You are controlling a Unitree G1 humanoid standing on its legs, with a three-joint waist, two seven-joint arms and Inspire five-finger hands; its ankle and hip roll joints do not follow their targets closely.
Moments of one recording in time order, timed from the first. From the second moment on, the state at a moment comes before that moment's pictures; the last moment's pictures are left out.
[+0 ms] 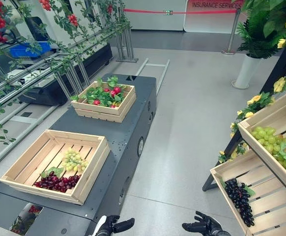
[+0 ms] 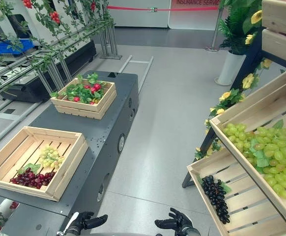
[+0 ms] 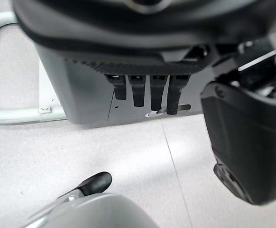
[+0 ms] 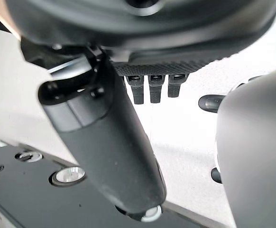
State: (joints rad) left arm 0.01 0.22 -0.42 1.21 -0.02 -0.12 0.30; right arm -0.02 -0.19 0.30 1.24 0.48 -0.15 0.09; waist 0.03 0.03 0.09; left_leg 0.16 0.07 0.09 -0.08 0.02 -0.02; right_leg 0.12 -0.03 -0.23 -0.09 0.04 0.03
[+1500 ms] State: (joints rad) left arm -0.16 0.25 -0.59 1.14 0.04 -0.35 0.28; right arm -0.15 -0.21 0.23 1.11 0.95 -0.25 0.25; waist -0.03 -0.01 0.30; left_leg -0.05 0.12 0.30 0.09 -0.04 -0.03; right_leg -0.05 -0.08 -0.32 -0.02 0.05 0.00
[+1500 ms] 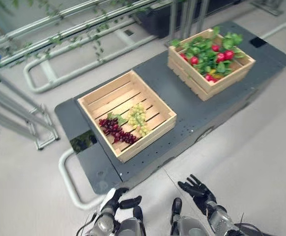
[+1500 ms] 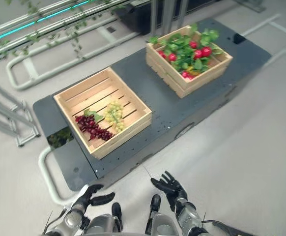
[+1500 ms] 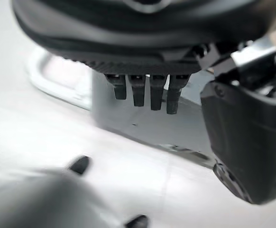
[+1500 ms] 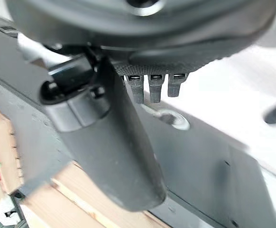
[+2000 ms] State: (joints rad) left arm -0.17 0.41 -0.32 0.26 -0.47 -0.60 0.09; right arm -0.12 -0.23 0.20 0.85 0.99 -0.28 0.15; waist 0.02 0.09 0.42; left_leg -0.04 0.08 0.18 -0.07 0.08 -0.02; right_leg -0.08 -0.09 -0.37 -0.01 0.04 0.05
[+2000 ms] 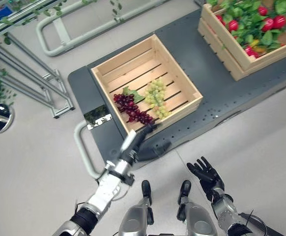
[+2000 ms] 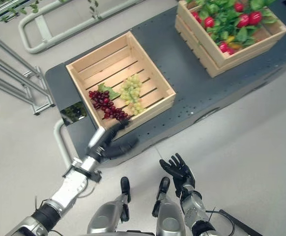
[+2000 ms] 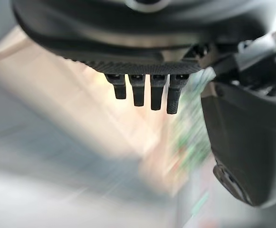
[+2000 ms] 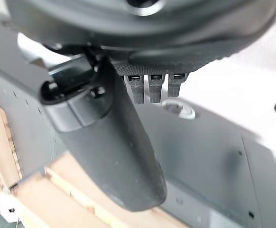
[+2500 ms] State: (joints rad) left arm -0.46 0.63 -0.20 0.22 -0.13 -0.52 0.52; right arm -0.18 -0.31 0.21 0.78 0.98 -0.30 0.11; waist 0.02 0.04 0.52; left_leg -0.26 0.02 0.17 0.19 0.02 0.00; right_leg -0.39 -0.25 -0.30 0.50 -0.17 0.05
